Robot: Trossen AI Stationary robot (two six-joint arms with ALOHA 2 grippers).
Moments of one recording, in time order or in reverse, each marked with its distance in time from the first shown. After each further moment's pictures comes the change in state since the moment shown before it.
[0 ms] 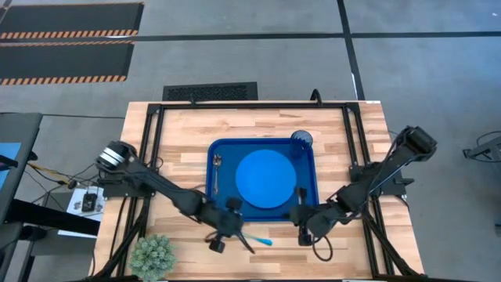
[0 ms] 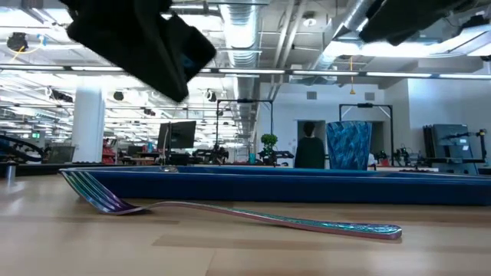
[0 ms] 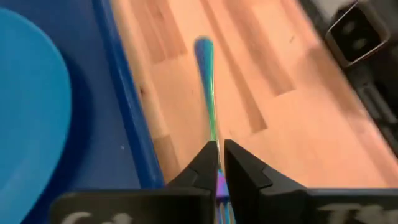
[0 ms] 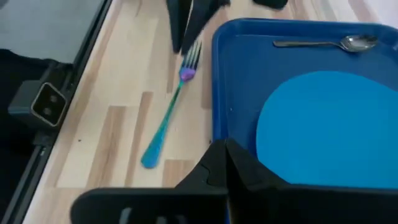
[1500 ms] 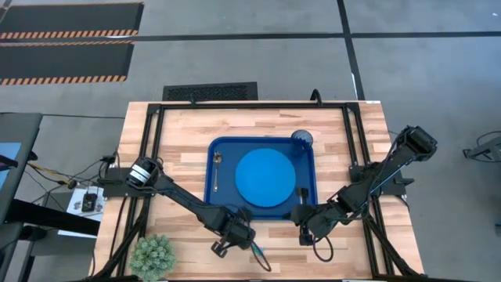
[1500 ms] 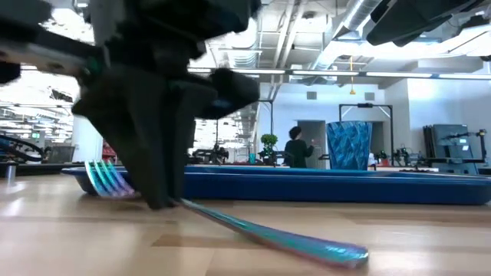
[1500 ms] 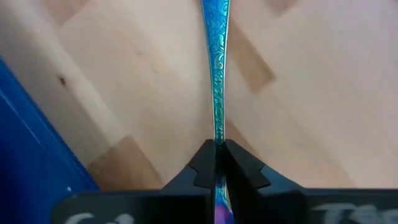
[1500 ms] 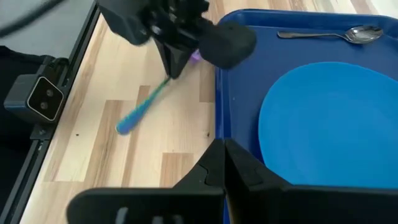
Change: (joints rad) left arm -0.004 0.332 0.366 -0.404 0.051 0.287; right arm 0.017 -0.010 -0.006 -0.026 0.005 0.026
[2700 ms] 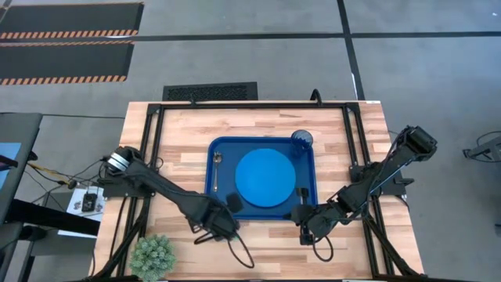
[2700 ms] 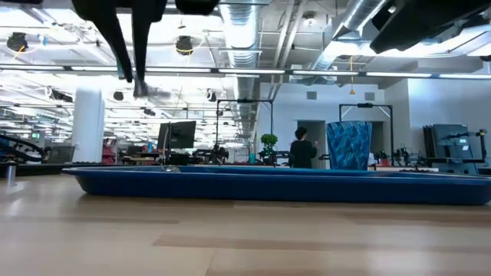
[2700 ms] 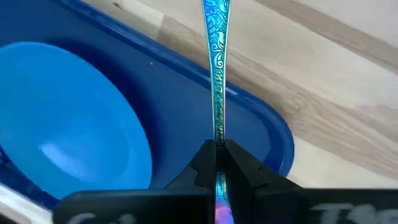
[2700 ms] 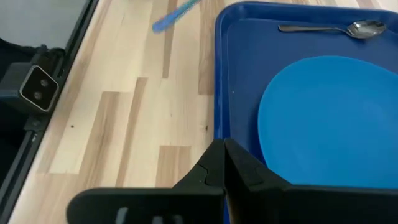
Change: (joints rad) left arm -0.017 -0.210 0.115 -0.547 -0.237 0.451; right arm 0.001 0.000 -0.022 0.009 -0.005 -0.007
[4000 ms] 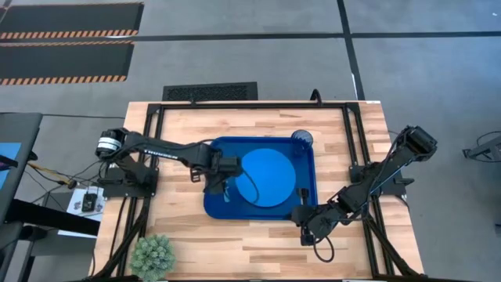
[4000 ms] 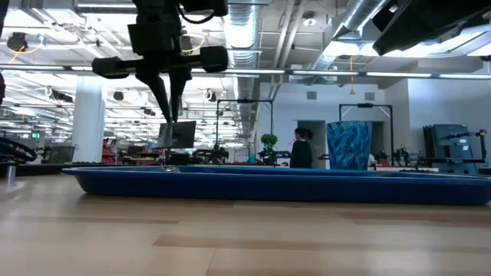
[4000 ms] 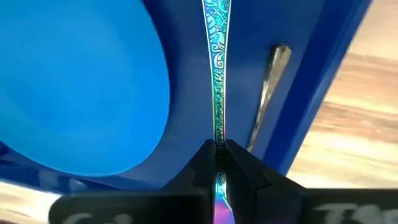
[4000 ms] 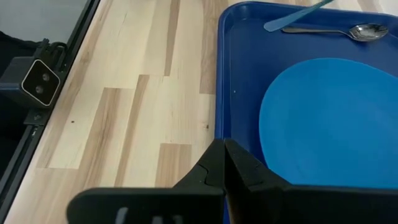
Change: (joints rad) left arm 0.439 -0.195 -0.294 0.162 0.063 0.749; right arm 0.003 0.000 -0.003 0.000 0.000 -0.021
